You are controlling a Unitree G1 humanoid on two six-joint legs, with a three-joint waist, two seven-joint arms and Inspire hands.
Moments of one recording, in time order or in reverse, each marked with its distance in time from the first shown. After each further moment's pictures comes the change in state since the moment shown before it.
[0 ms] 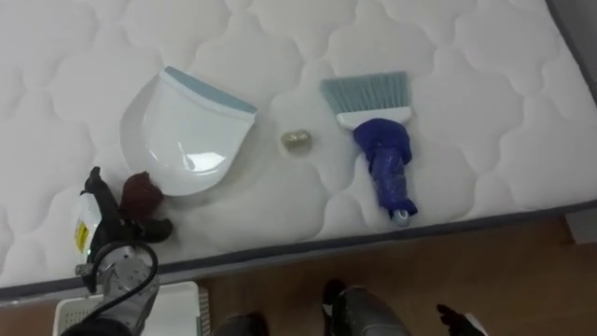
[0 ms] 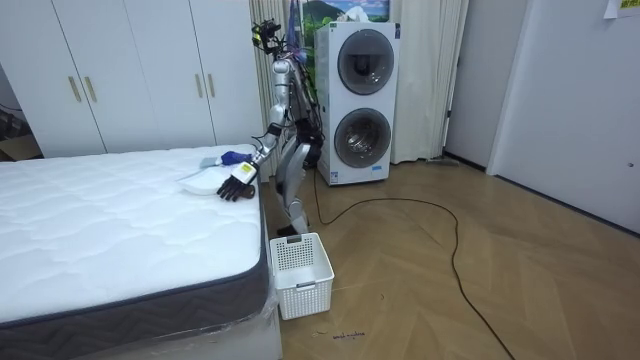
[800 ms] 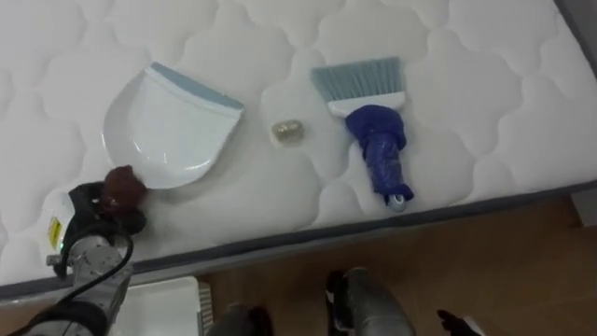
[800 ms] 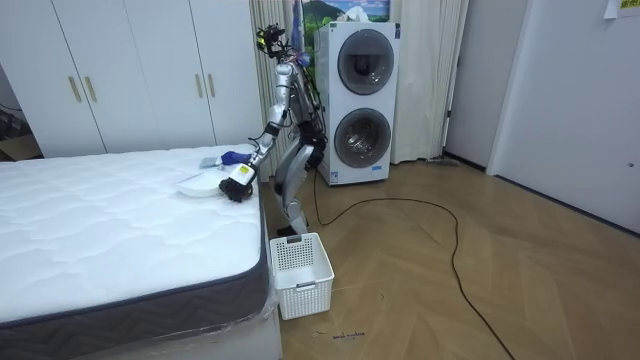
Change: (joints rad) left arm -0.077 0.105 -0.016 0.031 -0.058 0.141 -0.063; right arm 0.040 -0.027 0.045 -0.095 -0.018 0.119 -0.006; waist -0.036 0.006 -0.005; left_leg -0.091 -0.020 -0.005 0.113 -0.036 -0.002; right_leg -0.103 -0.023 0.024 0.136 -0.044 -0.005
